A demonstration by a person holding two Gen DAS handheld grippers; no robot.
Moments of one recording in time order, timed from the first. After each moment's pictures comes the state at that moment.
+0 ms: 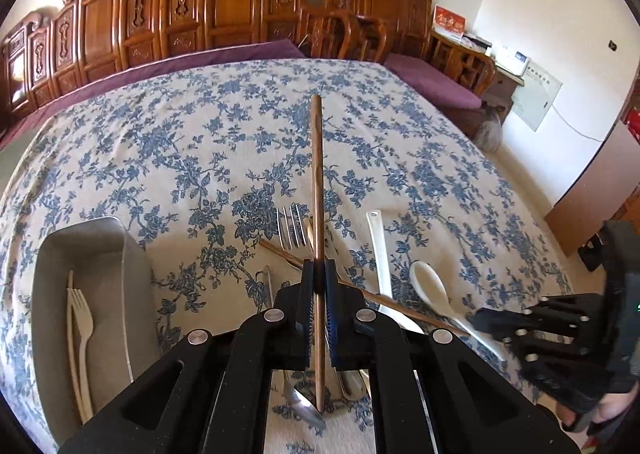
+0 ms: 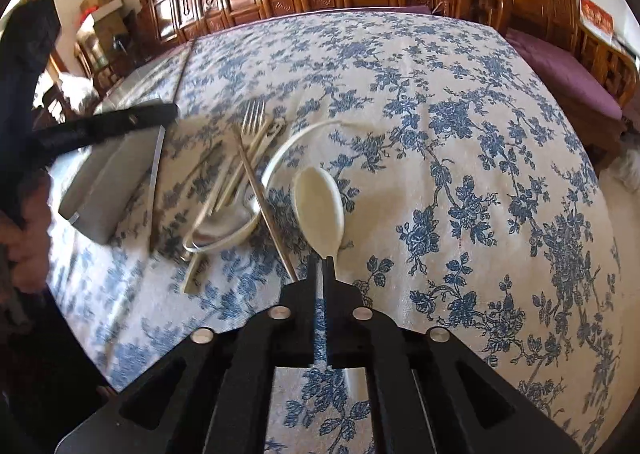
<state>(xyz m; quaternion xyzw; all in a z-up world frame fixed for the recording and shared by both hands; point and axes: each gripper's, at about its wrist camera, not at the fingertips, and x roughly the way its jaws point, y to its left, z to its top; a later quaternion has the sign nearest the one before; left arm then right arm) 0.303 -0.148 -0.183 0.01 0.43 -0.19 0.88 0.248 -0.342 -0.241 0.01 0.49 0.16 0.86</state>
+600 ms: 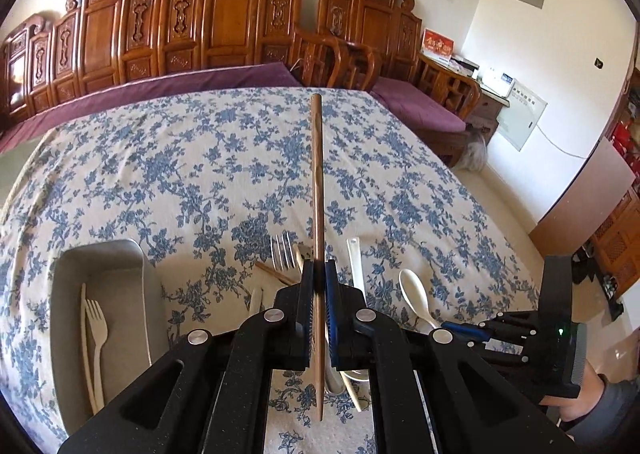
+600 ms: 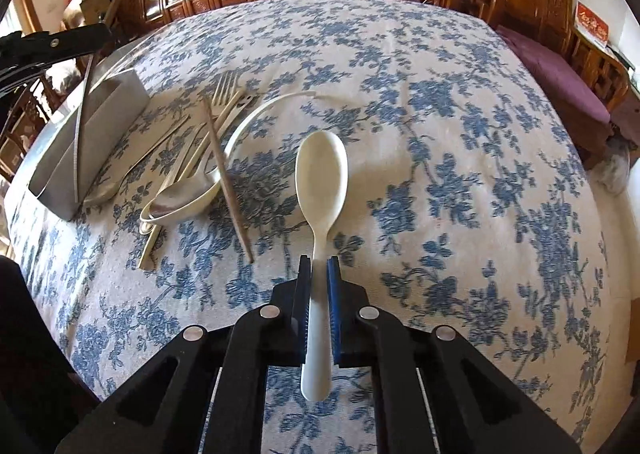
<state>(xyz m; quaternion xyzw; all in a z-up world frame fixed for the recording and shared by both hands) 0.290 -0.138 -0.144 -0.01 0.40 -0.21 0.89 0.249 -0.353 -0.256 -0.02 0.50 0.13 0.86</state>
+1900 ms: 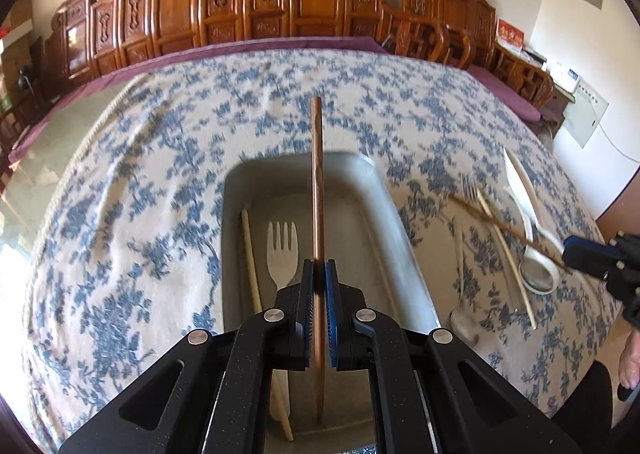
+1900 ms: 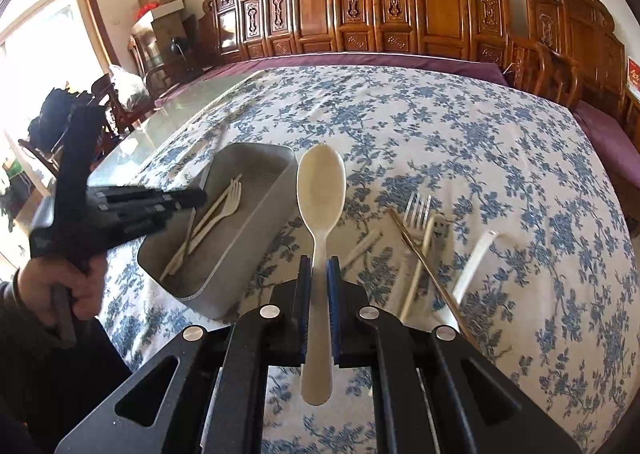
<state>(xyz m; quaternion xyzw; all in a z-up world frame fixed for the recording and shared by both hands) 0.290 0.025 -0.203 0.00 0.45 -0.10 0.89 0.256 -0.196 -0.172 -0.01 0.42 0.24 0.87</state>
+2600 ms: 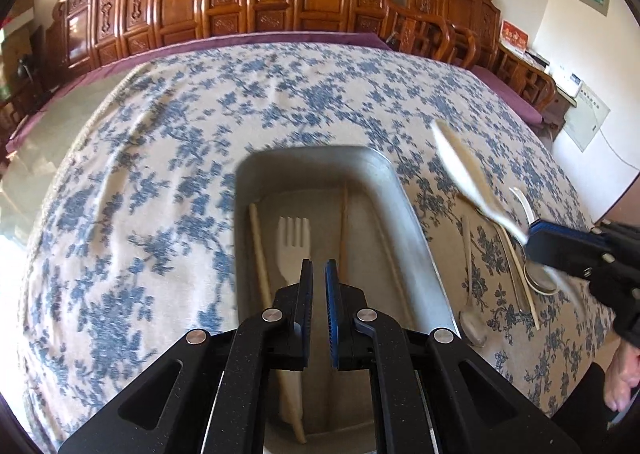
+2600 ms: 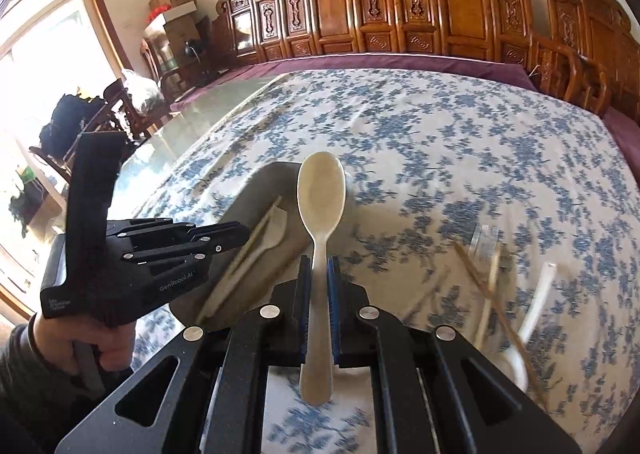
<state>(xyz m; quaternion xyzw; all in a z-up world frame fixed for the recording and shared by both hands) 0.291 0.040 -0.201 -0.01 0.45 -0.09 0.89 0.282 -0.133 -0.170 0.01 0.42 0.27 0.86</state>
